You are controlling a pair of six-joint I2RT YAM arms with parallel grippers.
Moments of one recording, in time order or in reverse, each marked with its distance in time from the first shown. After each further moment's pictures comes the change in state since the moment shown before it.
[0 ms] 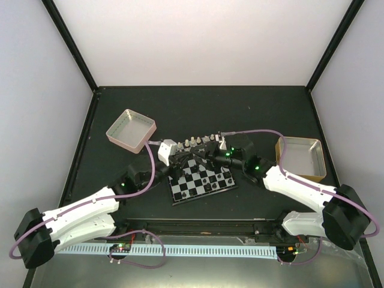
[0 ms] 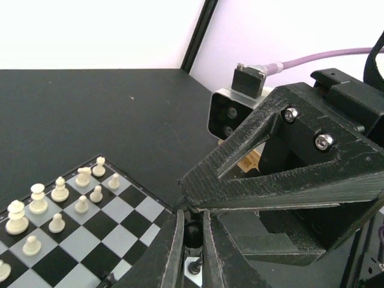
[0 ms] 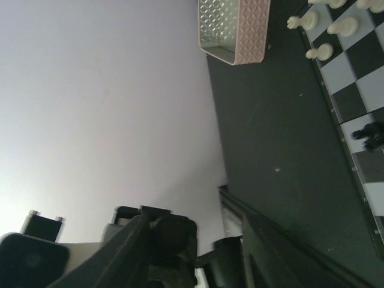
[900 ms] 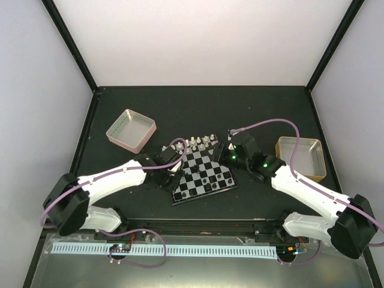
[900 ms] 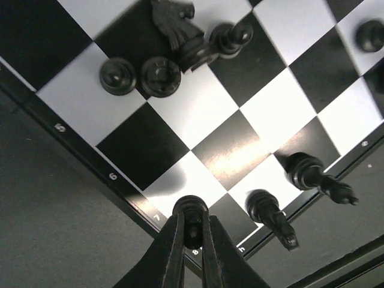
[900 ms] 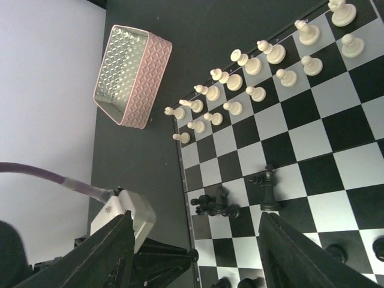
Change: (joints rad) left arm 0.067 0.411 0.319 -1.014 0.100 -0.078; right arm -0.025 -0.092 0.083 -0.467 0.319 -0.524
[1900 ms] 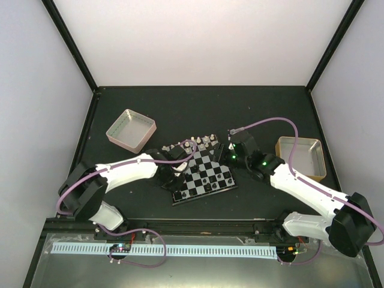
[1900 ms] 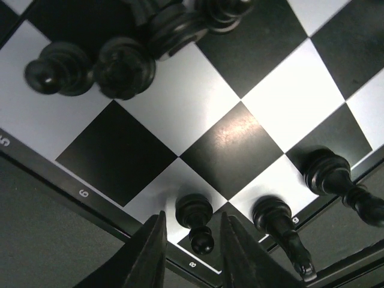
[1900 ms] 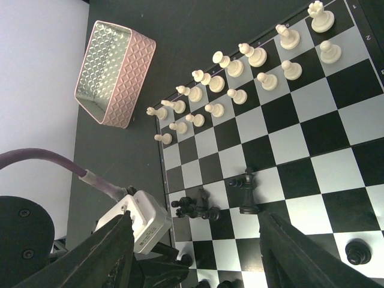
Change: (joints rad) left arm 0.002 0.209 0.097 -0.073 0.058 0.078; right arm -0.021 0.026 0.010 -0.033 0.006 -0.062
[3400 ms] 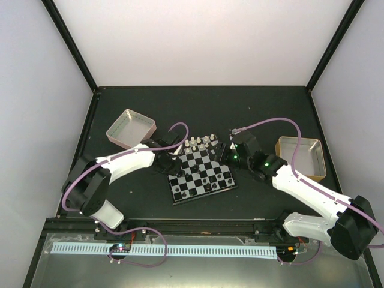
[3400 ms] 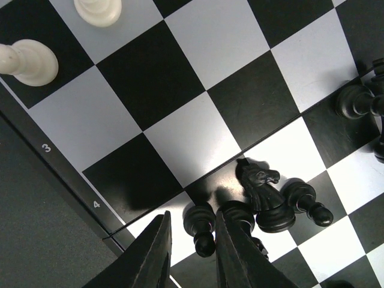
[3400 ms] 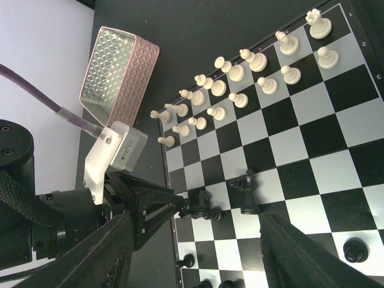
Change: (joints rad) left arm 0.155 0.056 0.073 0.111 -0.098 -0.041; right arm -0.005 -0.027 -0.004 -0.008 0.004 0.001
